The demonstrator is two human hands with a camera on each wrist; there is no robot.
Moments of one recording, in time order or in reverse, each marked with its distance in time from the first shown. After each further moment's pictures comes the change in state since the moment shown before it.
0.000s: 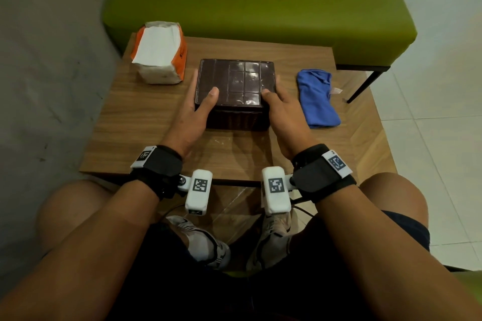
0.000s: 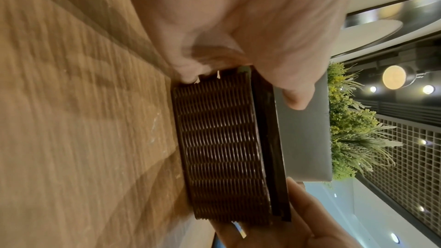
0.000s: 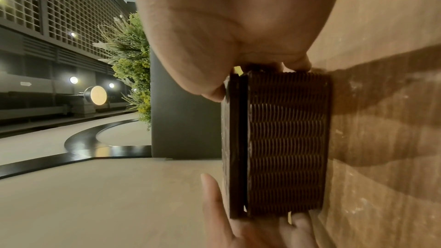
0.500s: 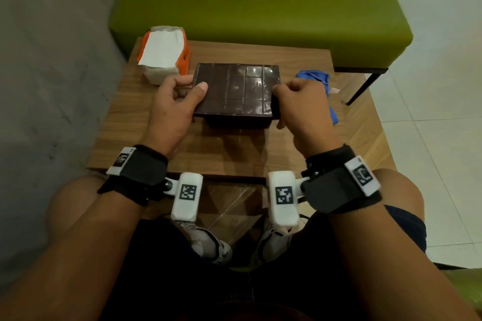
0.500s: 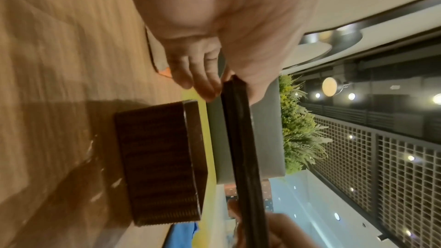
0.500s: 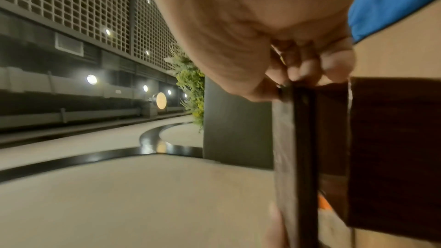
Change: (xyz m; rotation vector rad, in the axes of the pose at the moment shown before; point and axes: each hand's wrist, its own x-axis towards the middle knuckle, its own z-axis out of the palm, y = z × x) left_hand -0.028 0.033 -0.017 0.061 0.233 0.136; right_hand -0.049 -0.059 -0.014 -0.302 0.205 -0.069
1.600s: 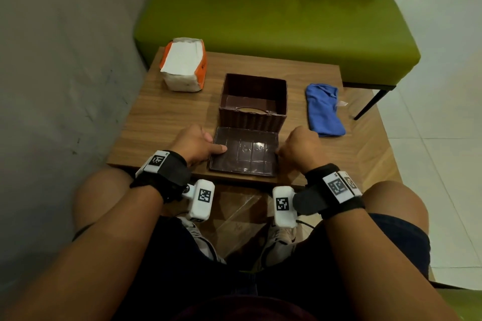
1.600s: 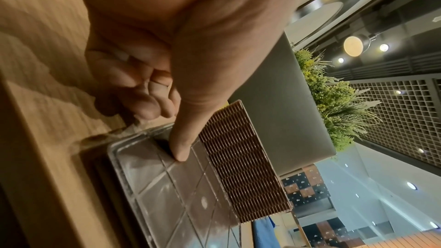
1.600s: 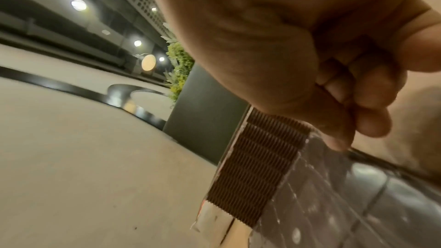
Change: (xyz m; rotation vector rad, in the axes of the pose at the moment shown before) left_hand -0.007 -0.033 -0.007 0.558 -0.201 -0.499; right_hand 0.006 0.056 0.016 -0.661 -0.224 0.202
